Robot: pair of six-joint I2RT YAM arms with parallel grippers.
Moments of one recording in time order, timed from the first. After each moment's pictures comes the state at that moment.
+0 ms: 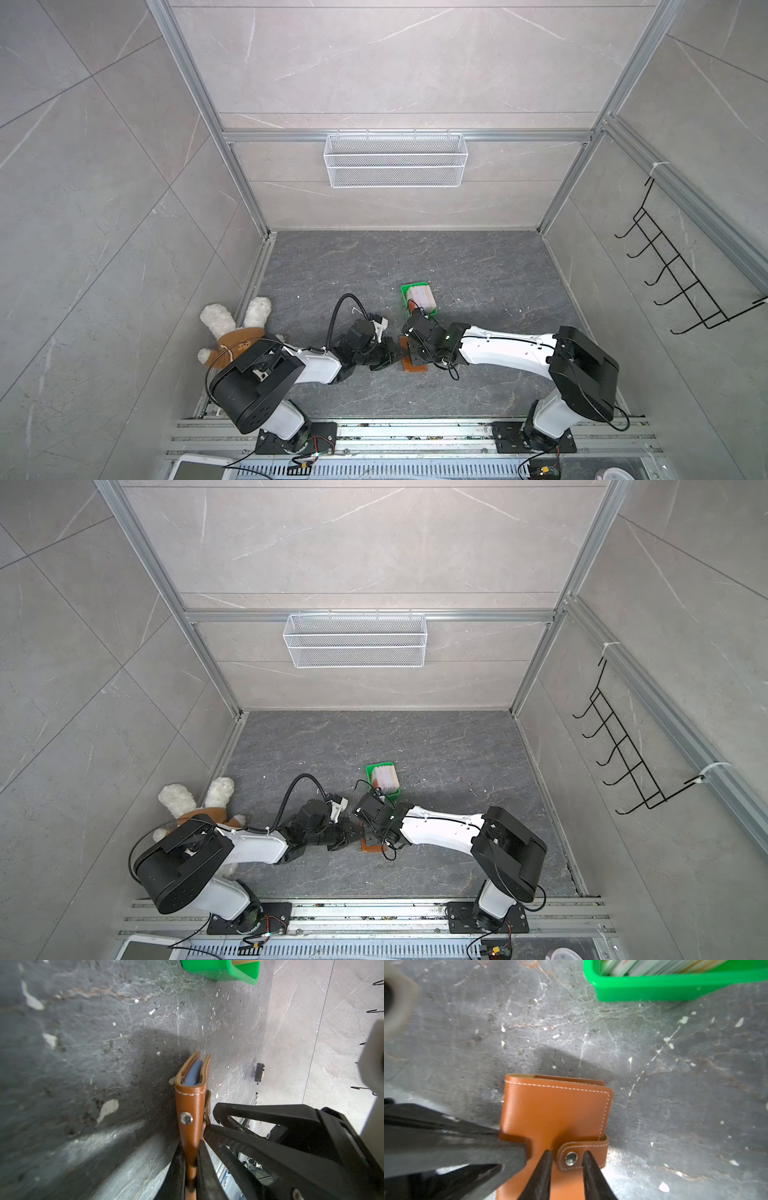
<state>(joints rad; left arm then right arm) -0.74 1.52 0.39 0.48 0.50 -1.07 0.99 1.65 0.97 -0.49 0.15 0.72</state>
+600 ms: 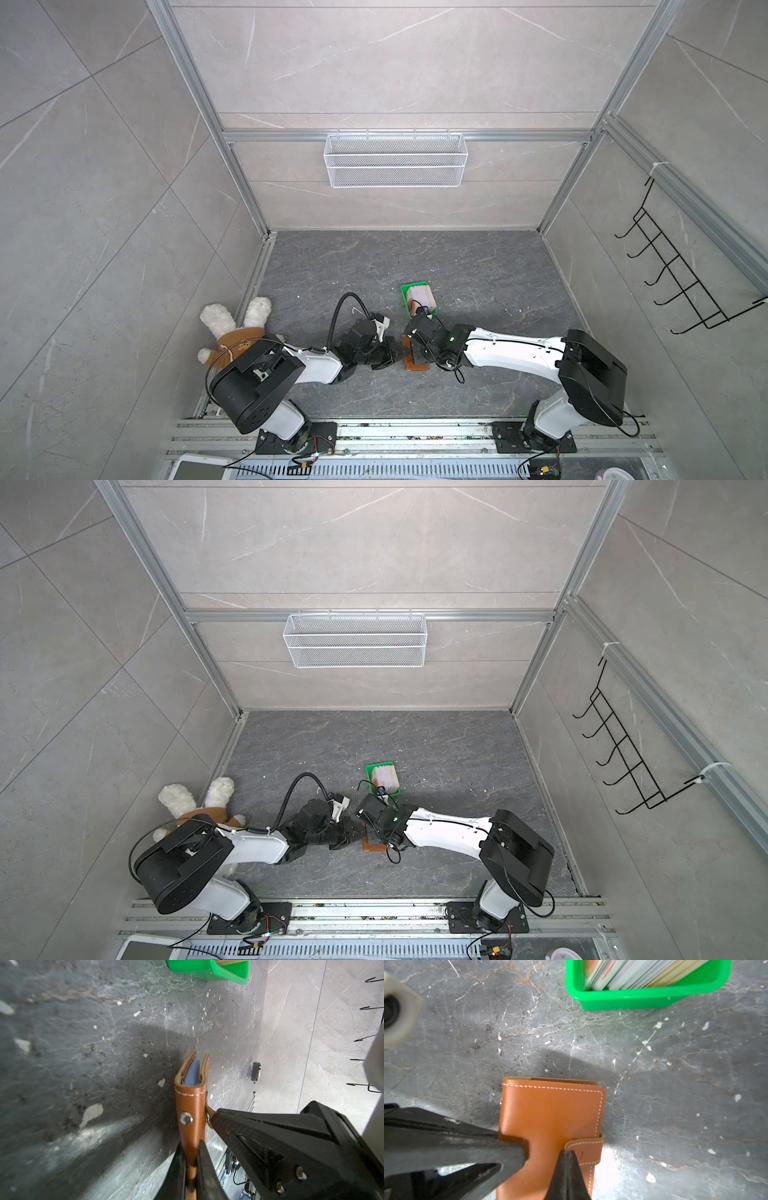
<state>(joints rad) -0.75 1.52 0.40 0.50 0.50 -1.07 1.00 1.59 0.94 -0.49 0.20 0.75</state>
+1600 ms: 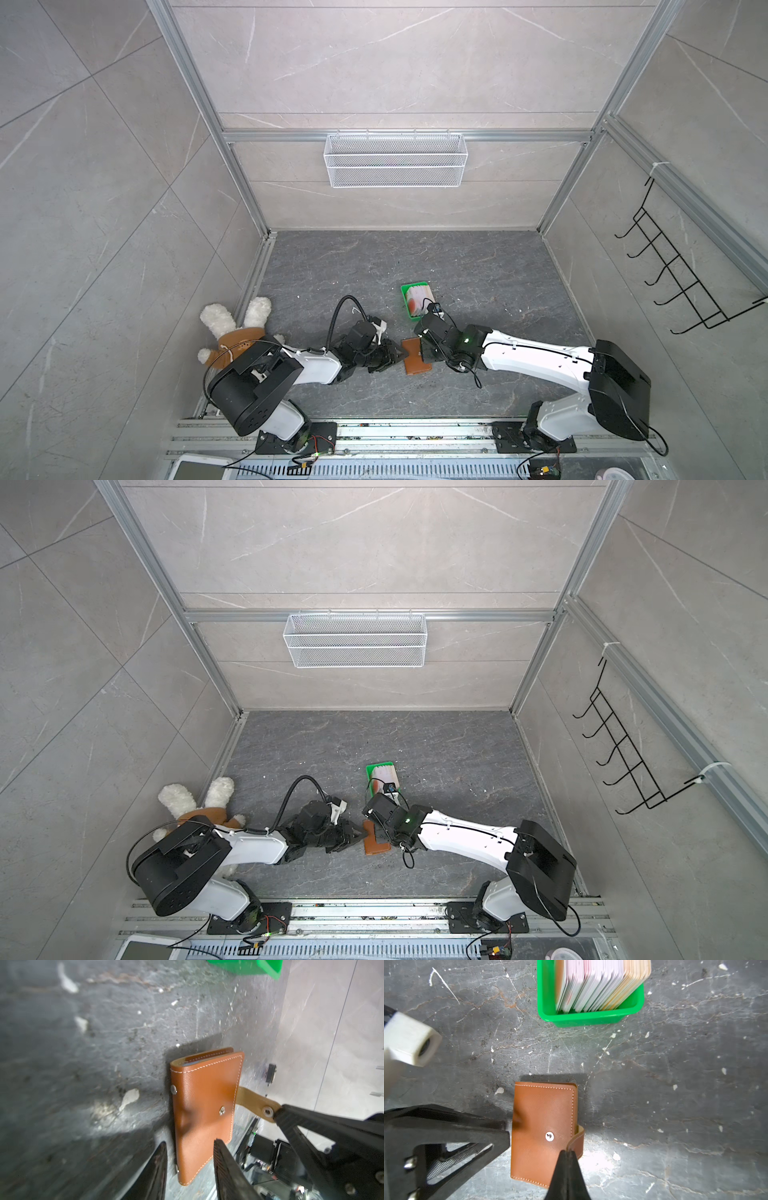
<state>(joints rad) -0.75 1.49 0.39 0.39 0.46 -1.06 0.99 1.46 0.91 -0.56 0.27 0.77</state>
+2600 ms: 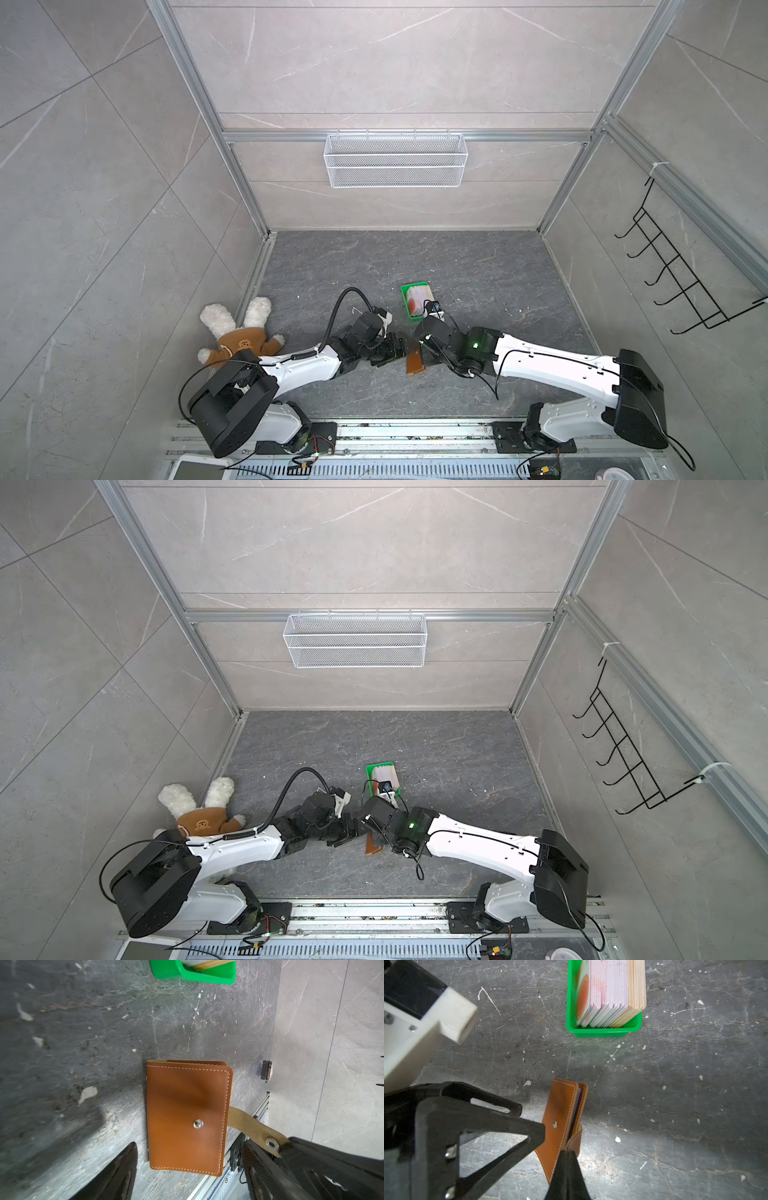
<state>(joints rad) -0.81 1.38 0.54 0.11 0.40 -1.00 1.08 1.38 0.99 -0.68 0.33 0.77</state>
